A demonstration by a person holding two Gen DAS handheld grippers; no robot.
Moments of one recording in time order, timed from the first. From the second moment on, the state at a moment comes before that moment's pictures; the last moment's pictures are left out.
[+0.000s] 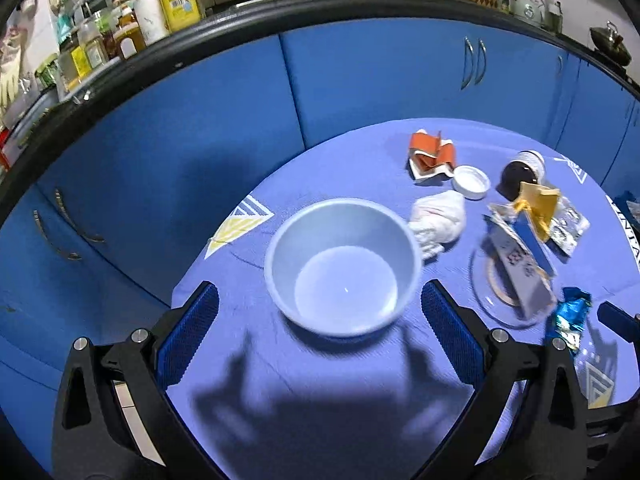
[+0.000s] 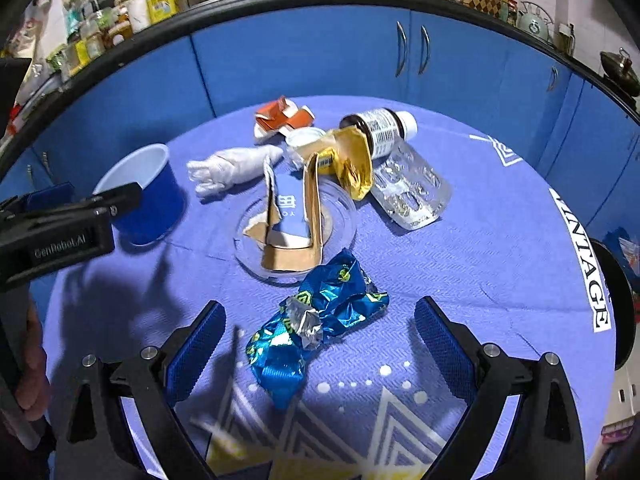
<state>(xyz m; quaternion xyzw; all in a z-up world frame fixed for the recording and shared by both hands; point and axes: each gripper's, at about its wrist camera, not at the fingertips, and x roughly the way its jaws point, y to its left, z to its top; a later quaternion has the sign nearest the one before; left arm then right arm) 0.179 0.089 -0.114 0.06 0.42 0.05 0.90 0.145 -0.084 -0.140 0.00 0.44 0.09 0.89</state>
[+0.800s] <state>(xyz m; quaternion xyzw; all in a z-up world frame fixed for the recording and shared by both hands) 0.203 0.088 -0.128 0.03 0.44 0.02 0.90 0.152 -0.105 -0.131 0.01 0.44 0.08 0.89</state>
